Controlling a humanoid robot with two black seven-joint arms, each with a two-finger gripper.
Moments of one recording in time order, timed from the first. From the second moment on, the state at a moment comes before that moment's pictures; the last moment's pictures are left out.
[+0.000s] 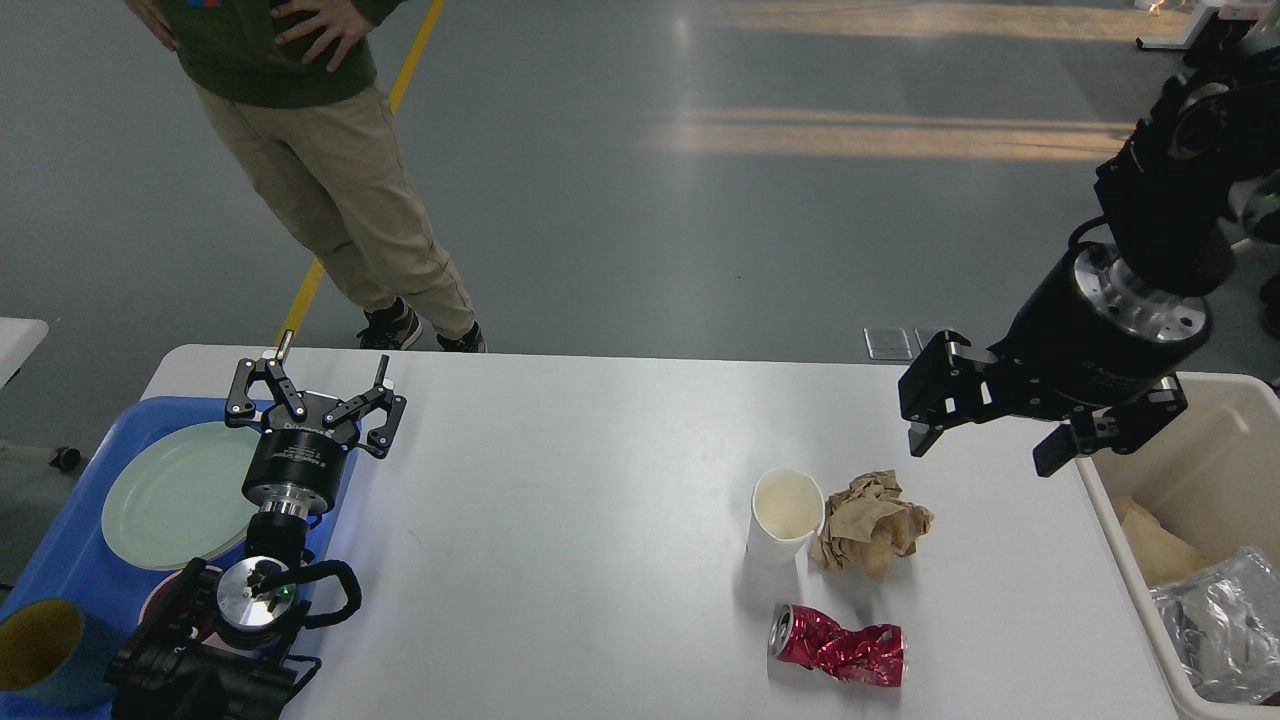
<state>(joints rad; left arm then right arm) -0.33 0.01 -1.49 -0.76 0.15 -0.53 -0.15 2.46 -0.31 -1.32 1.68 0.16 0.74 -0.21</state>
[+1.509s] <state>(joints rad) -0.33 0.01 -1.49 -0.76 0.15 -0.53 -0.15 1.31 -0.09 -1.07 0.79 0.17 0.35 -0.25</state>
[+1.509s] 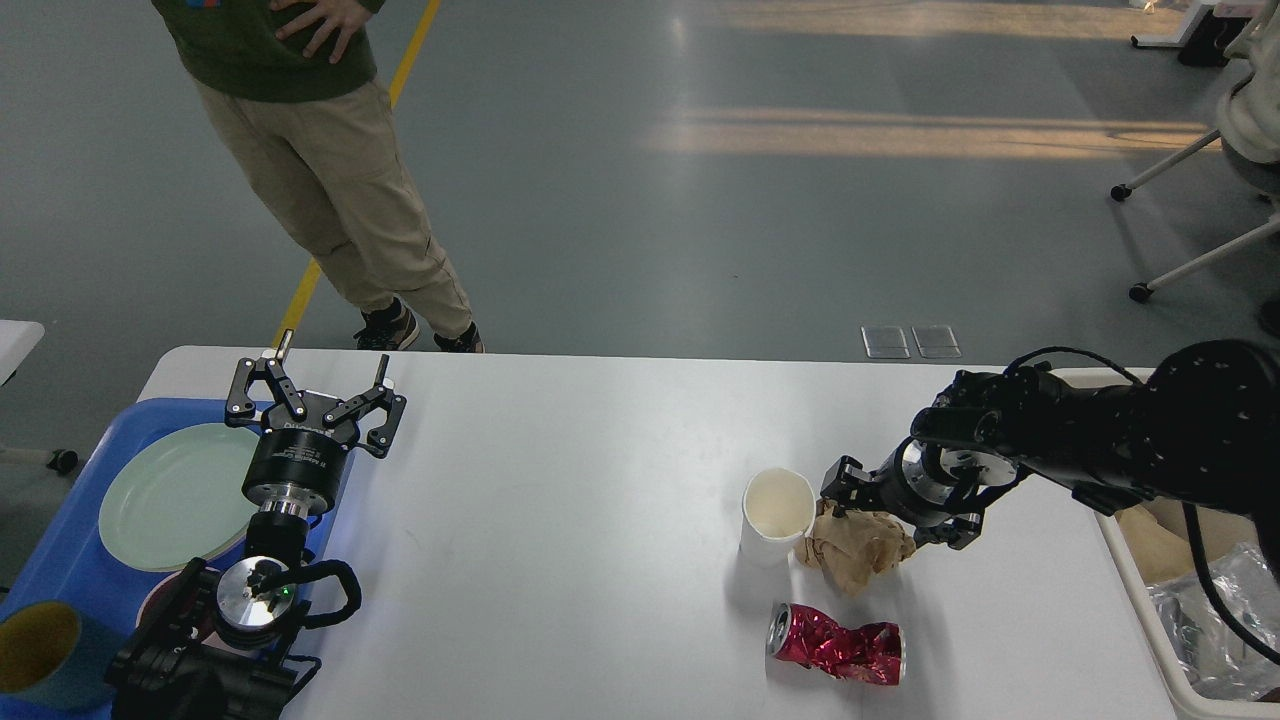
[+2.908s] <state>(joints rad) -0.33 0.01 -1.49 -0.76 0.15 -0.53 -0.15 1.85 -0.29 -1.24 1.31 0.17 0.43 -0.29</state>
